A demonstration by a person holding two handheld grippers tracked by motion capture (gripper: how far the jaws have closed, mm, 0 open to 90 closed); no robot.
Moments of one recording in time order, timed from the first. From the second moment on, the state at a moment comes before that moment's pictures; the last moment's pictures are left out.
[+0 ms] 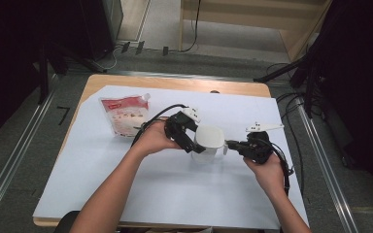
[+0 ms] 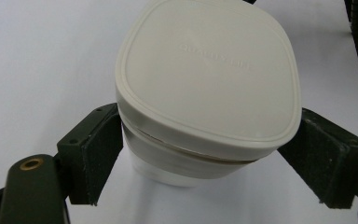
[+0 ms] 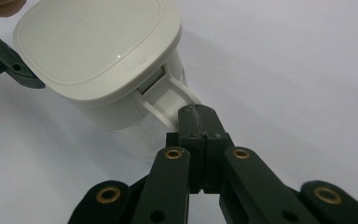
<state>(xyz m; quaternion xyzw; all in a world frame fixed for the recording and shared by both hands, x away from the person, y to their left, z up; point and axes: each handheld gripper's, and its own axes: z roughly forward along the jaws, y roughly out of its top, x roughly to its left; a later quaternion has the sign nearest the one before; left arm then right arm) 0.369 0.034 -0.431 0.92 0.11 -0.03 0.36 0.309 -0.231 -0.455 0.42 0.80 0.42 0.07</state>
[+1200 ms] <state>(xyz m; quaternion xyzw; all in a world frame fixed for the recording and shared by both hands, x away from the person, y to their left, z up) 0.363 0.035 -0.404 0.91 0.11 -0.05 0.39 0.308 -0.230 -0.455 0.41 0.80 0.42 0.08</state>
